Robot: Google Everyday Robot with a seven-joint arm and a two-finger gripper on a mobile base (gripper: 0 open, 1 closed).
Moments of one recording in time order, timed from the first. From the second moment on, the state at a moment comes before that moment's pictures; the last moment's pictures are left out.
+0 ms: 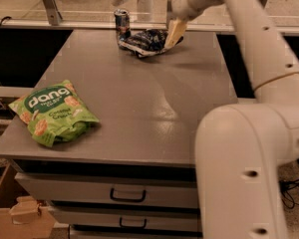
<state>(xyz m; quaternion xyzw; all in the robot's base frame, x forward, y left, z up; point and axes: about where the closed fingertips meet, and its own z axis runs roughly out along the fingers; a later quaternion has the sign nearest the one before) 0.843 -0.061 0.941 -0.73 0.51 -0.08 0.44</state>
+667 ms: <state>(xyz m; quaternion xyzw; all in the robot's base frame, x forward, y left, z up) 0.743 -0.141 1.180 -0.68 0.45 -0.22 0.53</state>
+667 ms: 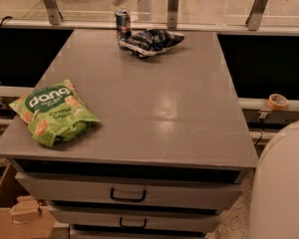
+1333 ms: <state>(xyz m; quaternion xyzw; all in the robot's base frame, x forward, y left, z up) 0.748 -0.160 1.199 -0.65 0.45 -0.24 0.56</state>
